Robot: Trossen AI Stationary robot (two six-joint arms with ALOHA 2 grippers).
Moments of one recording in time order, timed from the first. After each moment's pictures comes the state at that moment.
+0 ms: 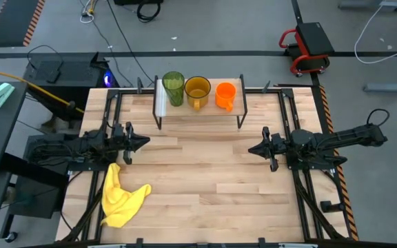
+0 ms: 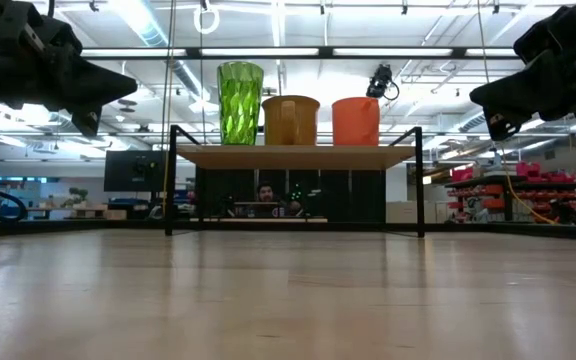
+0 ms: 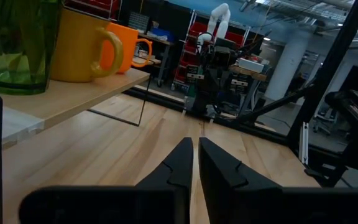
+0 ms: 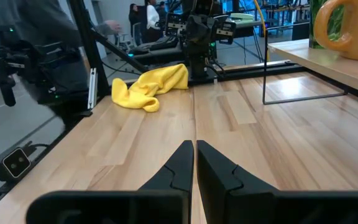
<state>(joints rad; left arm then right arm) 0.01 0.01 0.01 0.05 -0.17 -0.28 0.09 0.29 0.01 0.18 0.02 0.14</state>
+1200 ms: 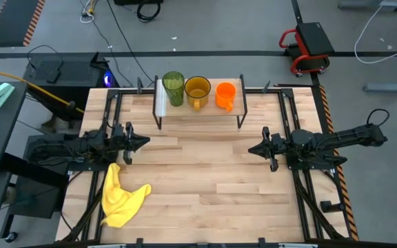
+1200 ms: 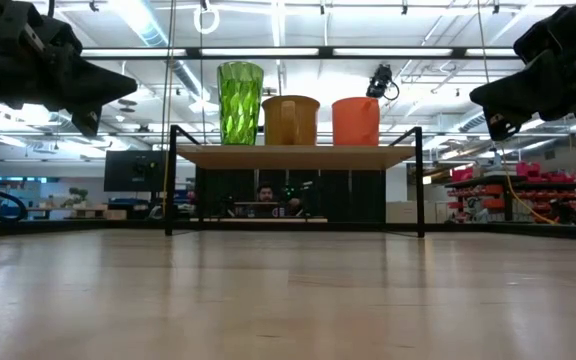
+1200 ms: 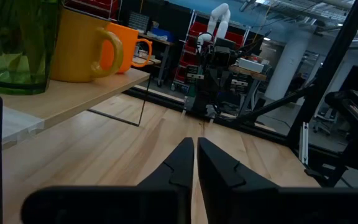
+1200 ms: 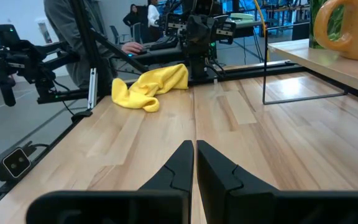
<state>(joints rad) 0.01 0.01 0.01 0.05 -0.17 -0.28 0.09 0.29 0.01 0.18 0.02 0.14</state>
